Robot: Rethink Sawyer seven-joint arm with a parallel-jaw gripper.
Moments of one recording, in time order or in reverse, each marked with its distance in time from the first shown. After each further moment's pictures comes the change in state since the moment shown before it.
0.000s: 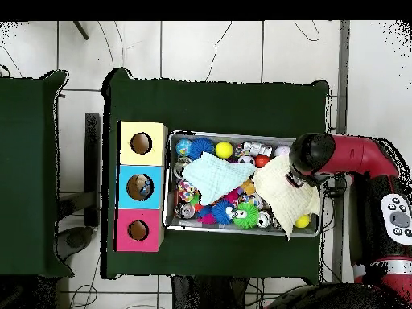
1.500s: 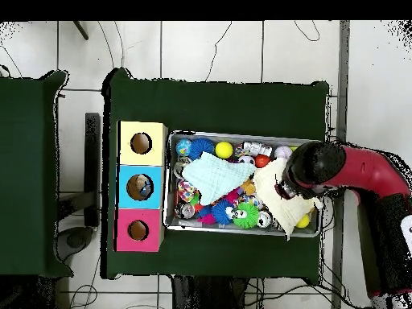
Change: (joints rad) arm -0.063 -0.179 0.047 0.250 0.202 -0.001 0.000
